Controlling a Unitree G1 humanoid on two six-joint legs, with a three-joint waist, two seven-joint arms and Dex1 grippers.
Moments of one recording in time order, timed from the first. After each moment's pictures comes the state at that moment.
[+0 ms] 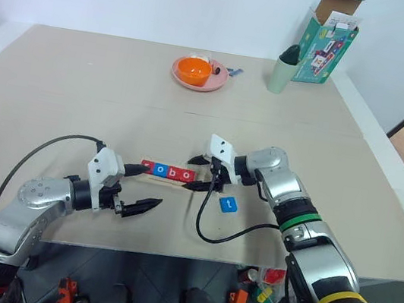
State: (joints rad) left arm -0.13 0.61 0.01 -0.29 -0.46 0.36 -0.90; right arm -0.96 -0.30 0.31 0.75 -0.03 0.04 1.27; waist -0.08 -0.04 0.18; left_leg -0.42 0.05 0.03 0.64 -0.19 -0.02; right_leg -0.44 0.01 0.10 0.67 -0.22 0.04
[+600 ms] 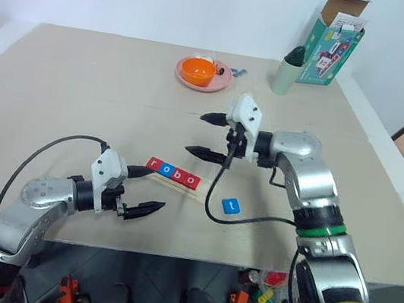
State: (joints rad) left arm -0.15 0.61 -0.02 -0.30 -0.46 0.35 -0.95; right arm -0.70 -0.41 0.09 0.01 0.12 0.42 1.01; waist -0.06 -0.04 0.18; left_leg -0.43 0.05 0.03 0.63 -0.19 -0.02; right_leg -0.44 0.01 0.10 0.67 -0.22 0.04
